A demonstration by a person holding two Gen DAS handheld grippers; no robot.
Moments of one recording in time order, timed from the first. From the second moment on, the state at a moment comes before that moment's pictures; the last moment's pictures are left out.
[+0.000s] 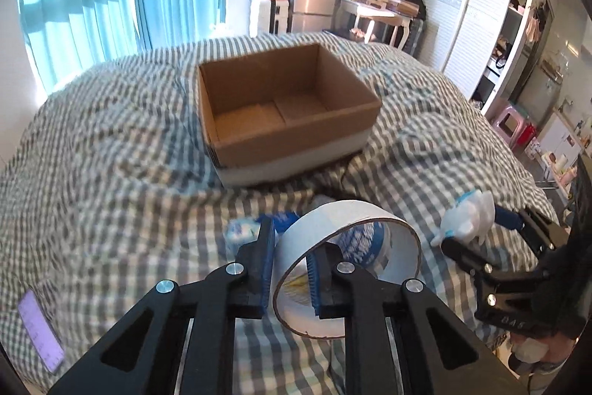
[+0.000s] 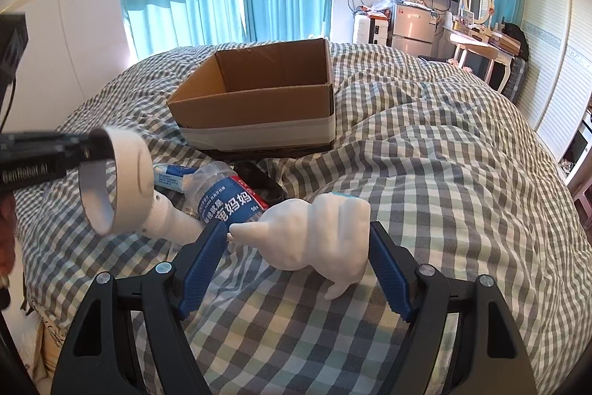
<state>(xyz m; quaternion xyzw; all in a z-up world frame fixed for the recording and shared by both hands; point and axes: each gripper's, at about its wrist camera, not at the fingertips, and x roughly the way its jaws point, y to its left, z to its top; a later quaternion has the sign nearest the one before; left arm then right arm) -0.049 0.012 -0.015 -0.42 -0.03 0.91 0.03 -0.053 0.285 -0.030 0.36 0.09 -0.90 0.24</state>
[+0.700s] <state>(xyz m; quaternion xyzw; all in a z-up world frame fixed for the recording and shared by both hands) -0.158 -0.028 0.024 -0.40 -0.02 0.92 0.00 -0.133 0.206 0.046 0.30 0.14 -0.90 0.30</state>
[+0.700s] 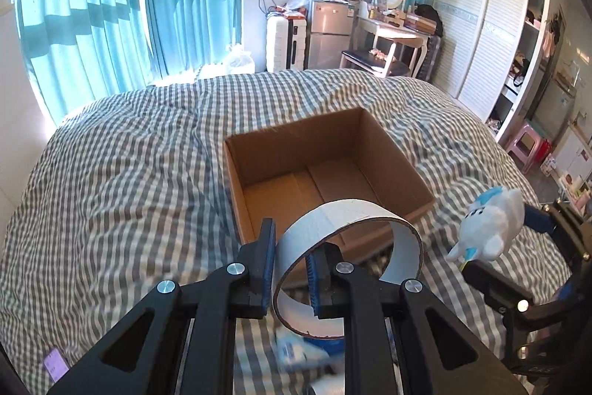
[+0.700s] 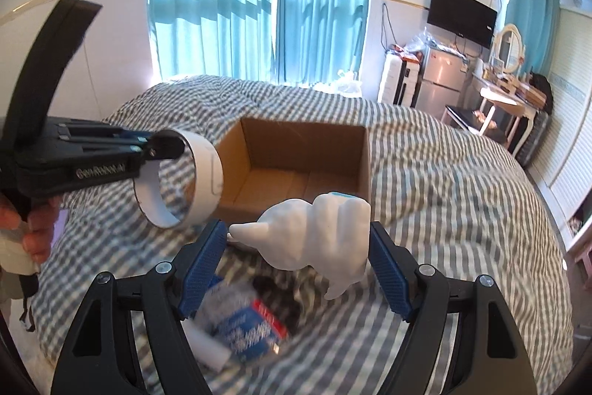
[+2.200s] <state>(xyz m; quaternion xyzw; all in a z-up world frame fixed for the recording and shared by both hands) -0.314 -0.033 -0.063 -0.45 0.00 0.89 0.03 -0.330 0.136 0.023 0.33 0.08 -0.88 0.32</state>
